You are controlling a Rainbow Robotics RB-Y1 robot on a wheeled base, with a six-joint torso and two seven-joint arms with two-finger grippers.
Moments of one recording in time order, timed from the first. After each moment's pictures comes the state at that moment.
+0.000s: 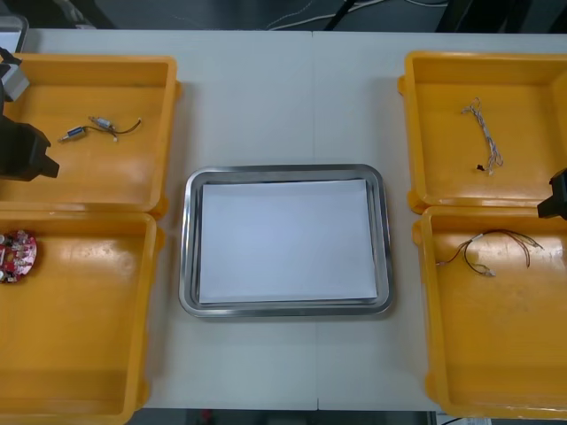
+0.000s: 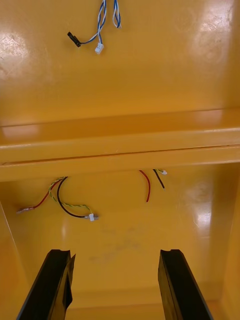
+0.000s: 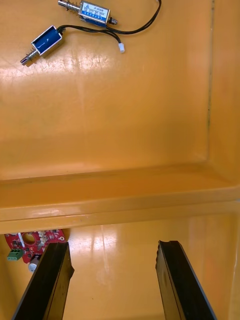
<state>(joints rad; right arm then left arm) -0.33 -0.90 -0.17 -1.97 -0.90 1.85 1.16 -0.48 0.79 0.20 -1.94 0.79 1.91 -1.37</state>
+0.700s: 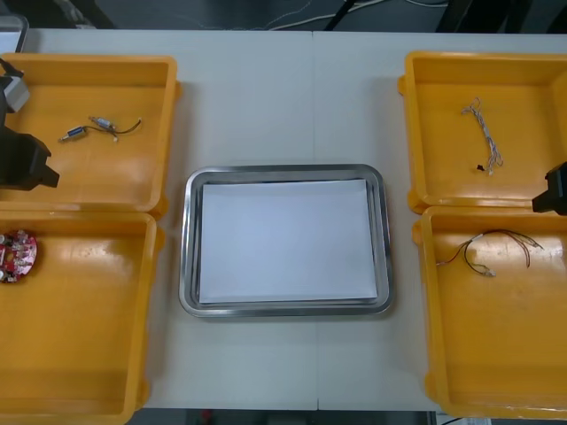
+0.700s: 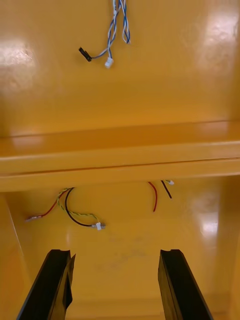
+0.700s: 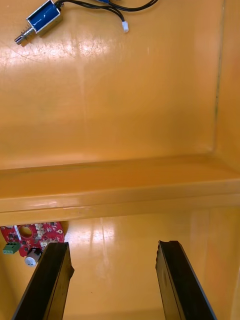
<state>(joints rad) -0.33 -0.89 -0.17 -1.97 -0.90 1.81 1.16 -0.46 0.79 0.20 -1.94 0.80 1.91 -1.37</state>
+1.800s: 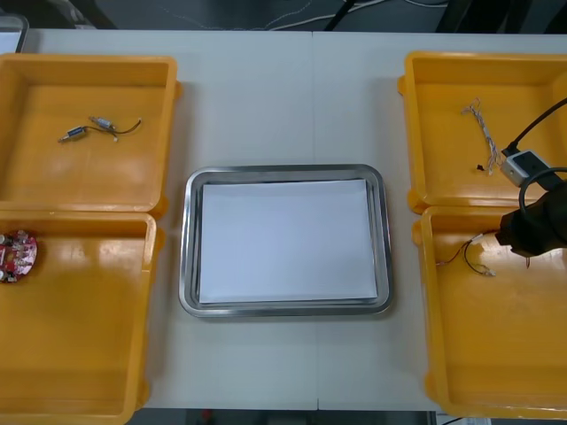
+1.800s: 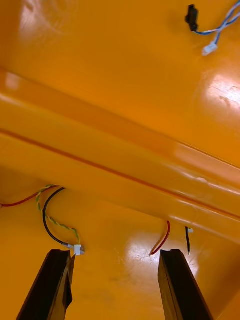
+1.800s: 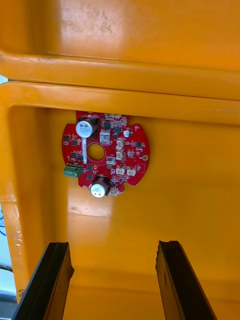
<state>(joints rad) -0.23 -0.89 0.03 -1.97 -0.76 1.56 1.56 -0.06 0.86 0.41 -1.97 0.84 1.78 -1.42</state>
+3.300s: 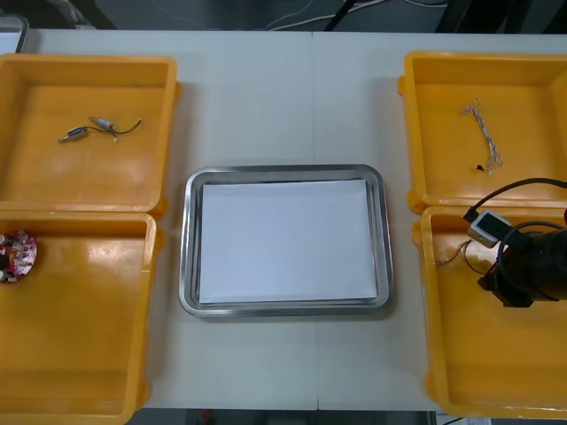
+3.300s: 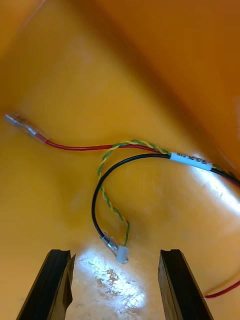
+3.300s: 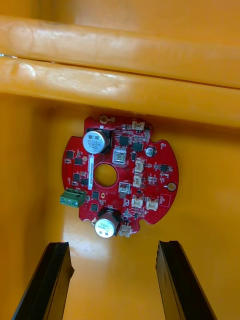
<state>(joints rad) -0.03 -0.86 0.09 -1.97 -0.75 1.32 2.00 0.11 0.74 0.36 -1.97 0.70 1.44 -1.42</state>
